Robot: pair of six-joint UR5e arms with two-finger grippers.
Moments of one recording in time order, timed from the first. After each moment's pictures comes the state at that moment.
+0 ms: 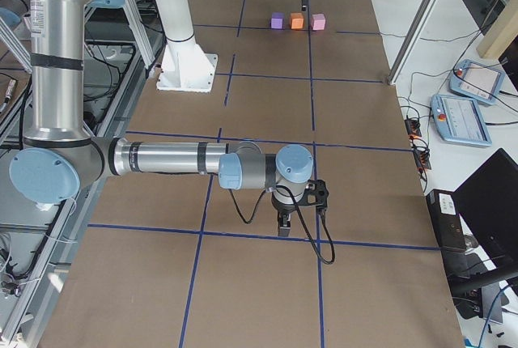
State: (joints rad) left arm -1.01 -1.90 -1.70 -1.69 -2.16 -0.73; right arm 1.52 -1.65 1.68 -1.56 2.37 0.06
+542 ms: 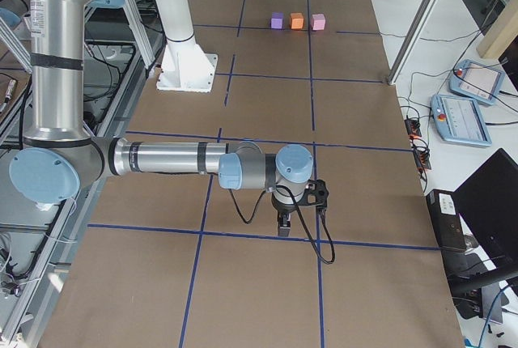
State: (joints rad) left arm -1.29 -1.92 -1.75 -1.54 -2.16 -0.36; right arm 1.51 -1.65 1.68 -1.56 2.37 0.06
